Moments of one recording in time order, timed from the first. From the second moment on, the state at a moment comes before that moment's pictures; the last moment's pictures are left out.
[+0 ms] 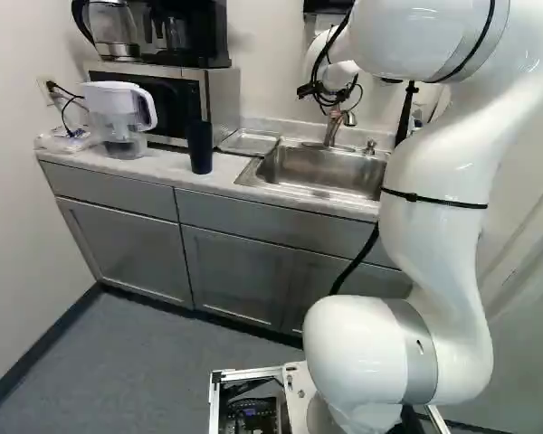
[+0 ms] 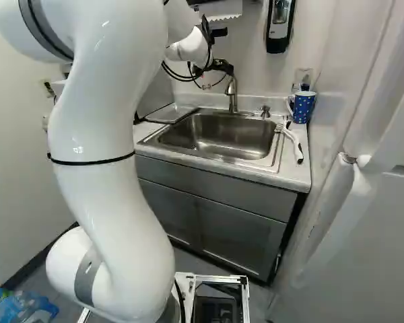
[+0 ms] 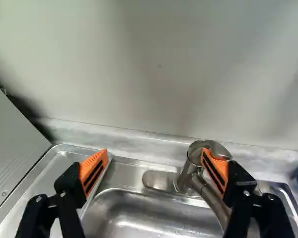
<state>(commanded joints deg) -9.7 -19.6 -85.0 0.0 2.9 0.0</state>
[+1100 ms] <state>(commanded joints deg) -10.0 -20.9 -86.5 0.0 7.8 0.0</state>
